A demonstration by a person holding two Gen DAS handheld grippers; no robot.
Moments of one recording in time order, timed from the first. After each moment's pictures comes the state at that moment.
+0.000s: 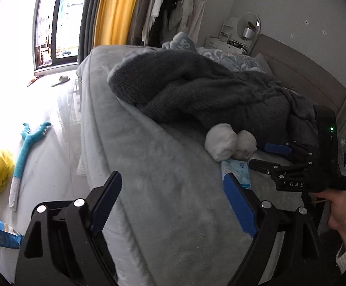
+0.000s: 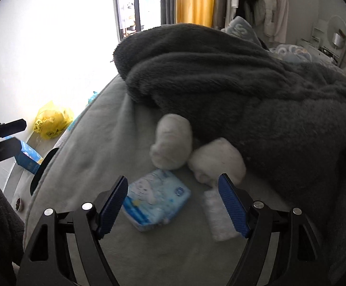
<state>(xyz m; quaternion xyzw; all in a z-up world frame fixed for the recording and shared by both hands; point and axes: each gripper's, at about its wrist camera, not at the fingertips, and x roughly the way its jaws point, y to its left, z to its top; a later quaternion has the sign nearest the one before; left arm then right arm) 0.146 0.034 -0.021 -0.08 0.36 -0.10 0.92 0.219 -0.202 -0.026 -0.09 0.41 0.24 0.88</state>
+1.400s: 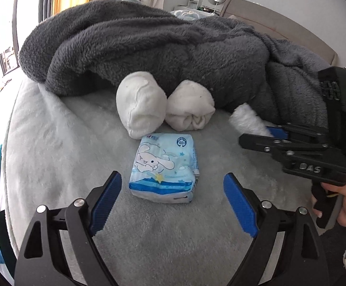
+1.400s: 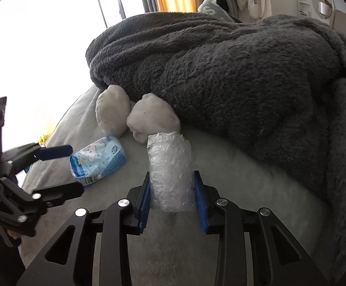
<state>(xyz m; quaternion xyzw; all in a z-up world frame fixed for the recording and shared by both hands) 0.199 -0.112 -0.089 -0.02 0.42 -0.17 0.89 0.214 -0.317 -0.060 -0.01 0.42 0.25 0.87</state>
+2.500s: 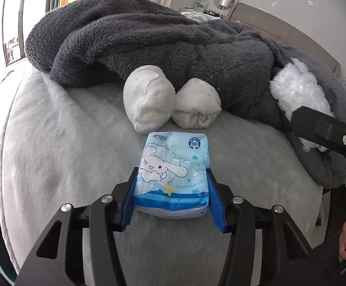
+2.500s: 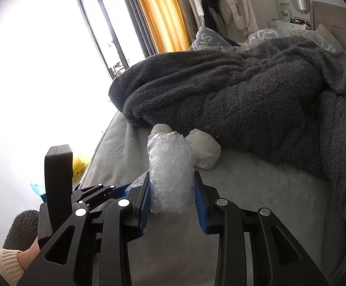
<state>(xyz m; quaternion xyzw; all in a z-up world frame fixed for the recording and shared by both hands) 0.188 -0.092 -0.093 -0.05 0.42 -0.17 0.89 0.161 -0.267 0.005 0.06 0.37 0.23 0.90</state>
